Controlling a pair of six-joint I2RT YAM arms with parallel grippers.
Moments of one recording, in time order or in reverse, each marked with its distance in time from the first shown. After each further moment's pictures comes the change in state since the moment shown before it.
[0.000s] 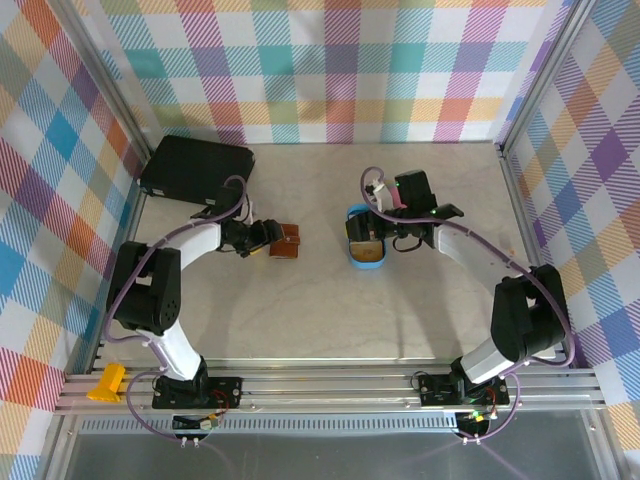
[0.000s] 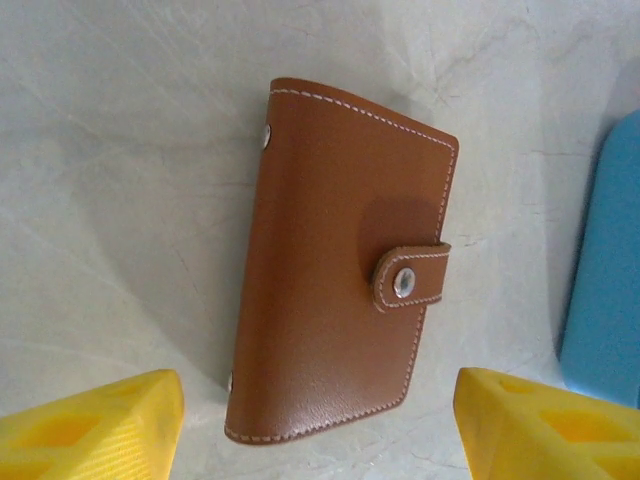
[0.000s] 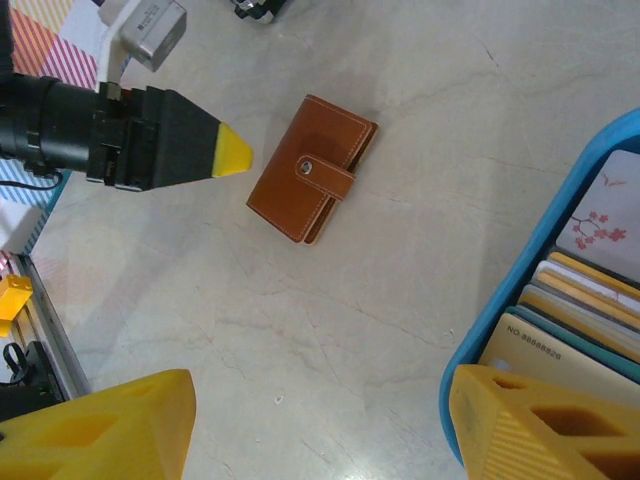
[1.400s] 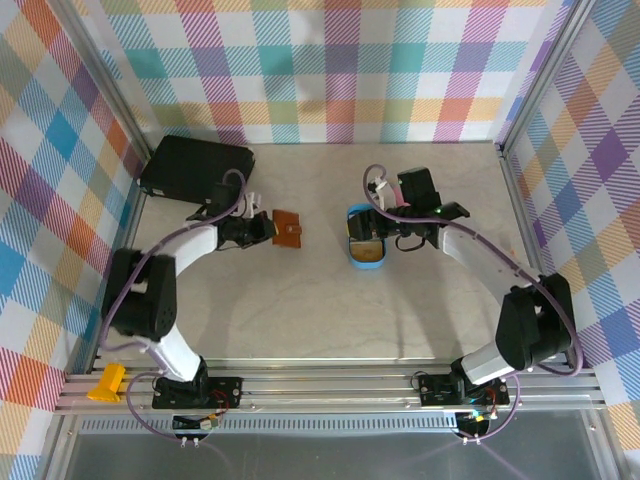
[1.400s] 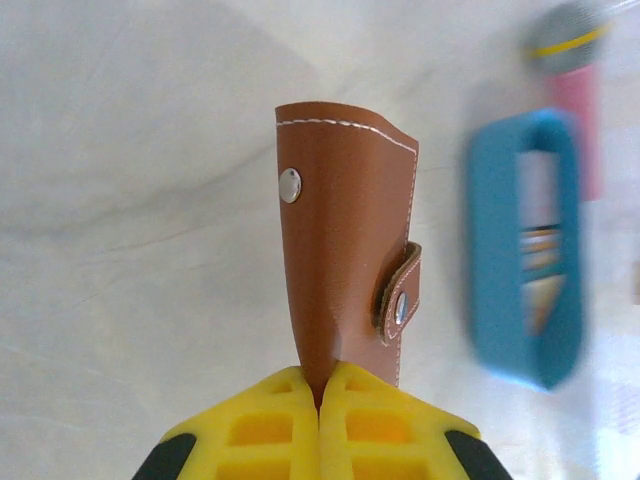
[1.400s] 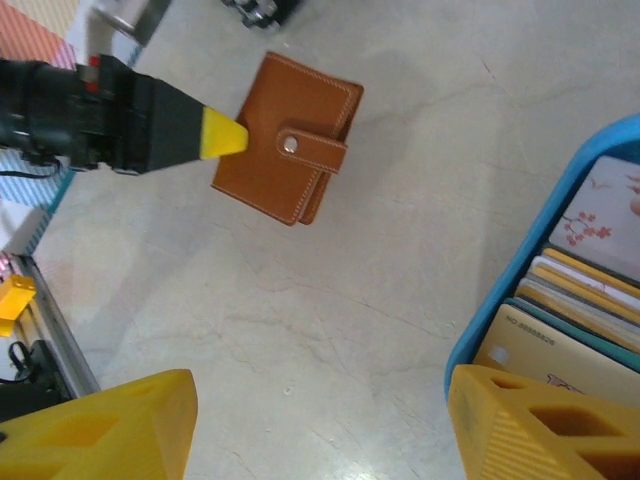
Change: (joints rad) left arm 0.000 -0.127 -0.031 0.114 0.100 0.048; right arm 0.004 -0.076 0.018 -0.064 0.016 -0.002
